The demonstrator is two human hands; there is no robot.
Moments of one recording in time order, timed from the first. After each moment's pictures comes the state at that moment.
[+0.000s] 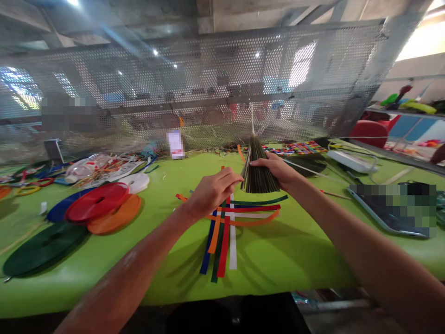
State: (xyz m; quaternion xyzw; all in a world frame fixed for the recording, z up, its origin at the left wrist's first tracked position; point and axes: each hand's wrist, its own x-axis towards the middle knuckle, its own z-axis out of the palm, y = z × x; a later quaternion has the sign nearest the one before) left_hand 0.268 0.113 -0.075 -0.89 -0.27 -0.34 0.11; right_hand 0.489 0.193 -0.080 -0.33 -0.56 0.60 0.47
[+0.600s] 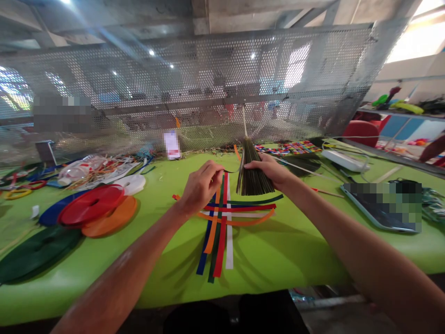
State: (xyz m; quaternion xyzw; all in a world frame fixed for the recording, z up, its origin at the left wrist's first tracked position) left_hand 0.260 0.123 -0.075 -0.83 -0.32 -0.45 0.13; right_hand 0.486 0.192 -0.083 -0.34 -0.55 0.62 0.45
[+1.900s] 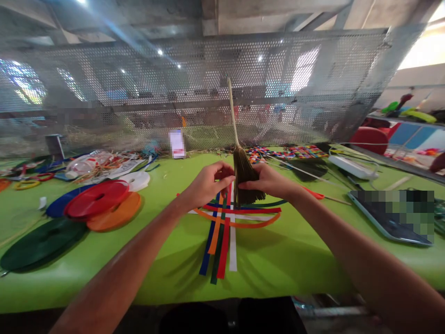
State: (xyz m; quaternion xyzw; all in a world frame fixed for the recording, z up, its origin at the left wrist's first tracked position) left_hand 0.264 0.119 -0.059 -0.77 -0.35 -0.41 -0.33; right_hand 0.472 0.164 -0.068 -0.28 -0.74 0.51 0.32
